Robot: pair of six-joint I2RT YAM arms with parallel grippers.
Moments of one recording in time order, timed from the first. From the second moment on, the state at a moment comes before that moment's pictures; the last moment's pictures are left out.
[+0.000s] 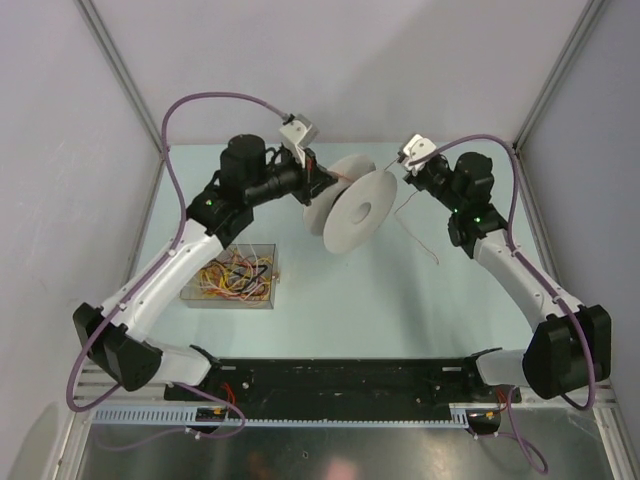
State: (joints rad) left arm -0.61 1.35 1.39 -0.24 0.37 -0.08; right arm 0.32 1.32 1.06 0.29 -0.31 -0.61
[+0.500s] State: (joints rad) left arm -0.53 1.43 1.86 -0.31 0.42 -0.23; right arm 0.19 1.27 1.08 0.02 -0.62 -0.39
